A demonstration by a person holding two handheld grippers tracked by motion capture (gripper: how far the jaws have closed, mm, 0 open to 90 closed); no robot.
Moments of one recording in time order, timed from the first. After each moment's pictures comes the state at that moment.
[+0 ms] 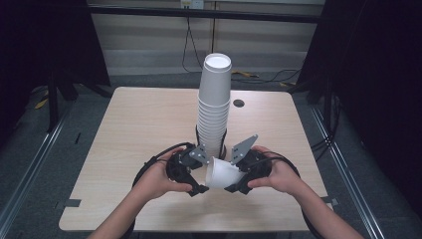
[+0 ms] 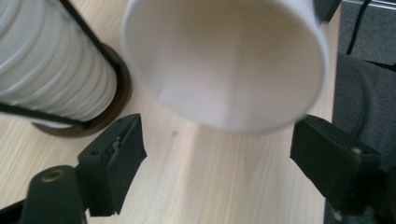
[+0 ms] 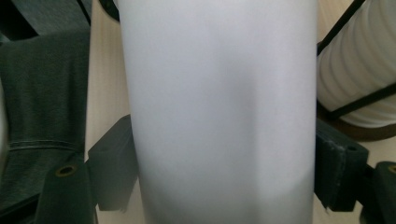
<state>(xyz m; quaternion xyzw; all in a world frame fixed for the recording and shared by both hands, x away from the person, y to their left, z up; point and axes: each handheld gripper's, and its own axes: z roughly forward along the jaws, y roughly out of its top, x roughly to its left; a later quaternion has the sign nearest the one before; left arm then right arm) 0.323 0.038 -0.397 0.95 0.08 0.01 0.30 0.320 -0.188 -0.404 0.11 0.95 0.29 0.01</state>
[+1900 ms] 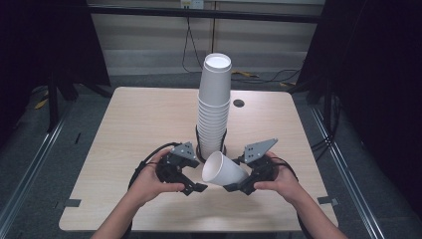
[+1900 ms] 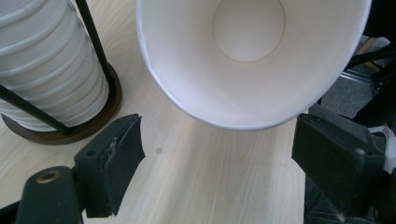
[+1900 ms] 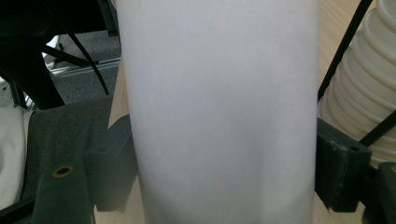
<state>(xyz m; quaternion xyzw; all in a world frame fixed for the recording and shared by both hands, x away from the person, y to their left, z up) 0.326 0.062 -0.410 0.90 0.13 -0.04 0.41 0.315 -0.210 -0.422 0.12 0.88 0.45 0.00</state>
